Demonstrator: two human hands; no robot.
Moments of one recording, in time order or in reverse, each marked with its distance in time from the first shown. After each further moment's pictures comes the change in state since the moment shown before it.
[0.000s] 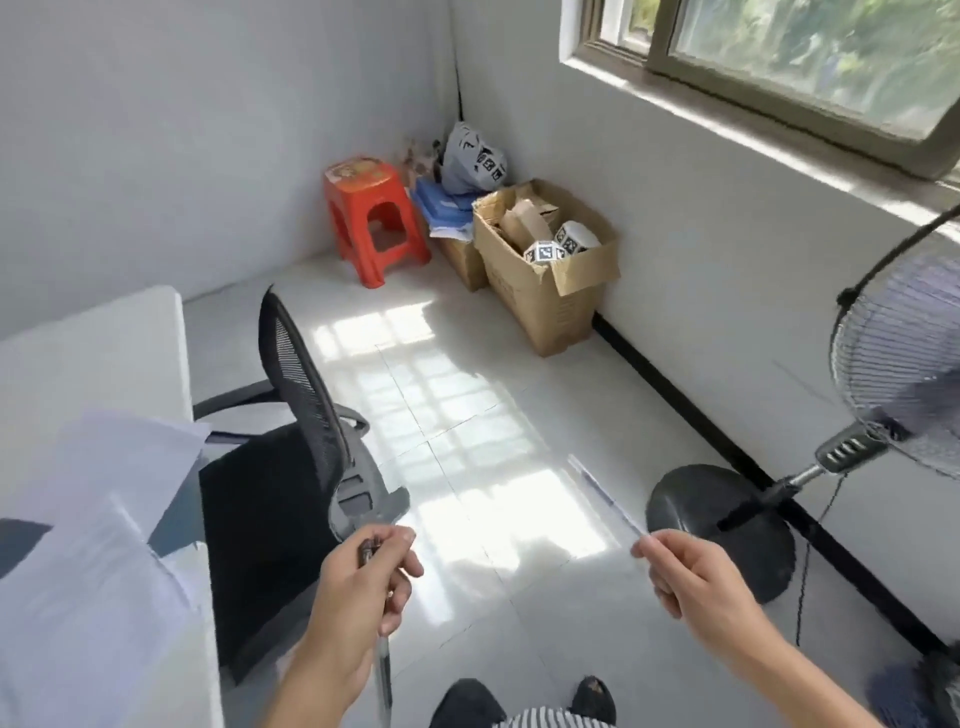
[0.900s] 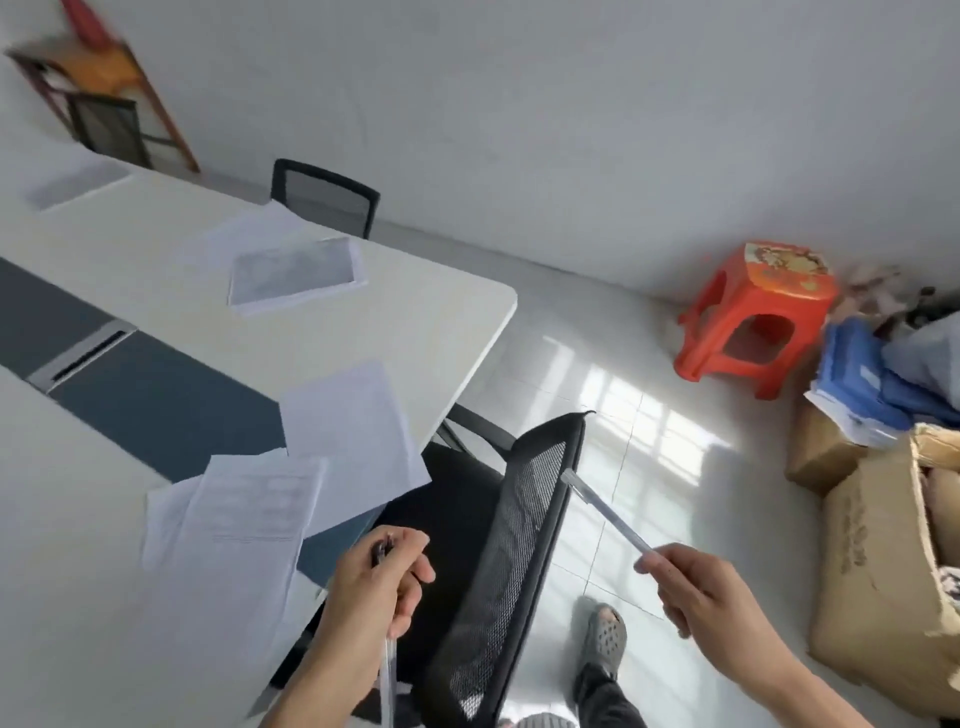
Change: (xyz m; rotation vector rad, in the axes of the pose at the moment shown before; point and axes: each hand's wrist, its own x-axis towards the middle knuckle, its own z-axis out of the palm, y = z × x) left_hand 0.222 0.121 -0.156 -0.445 0.839 -0.037; right_hand 0.380 -0.294 0.290 -0.512 -0.848 -0.384
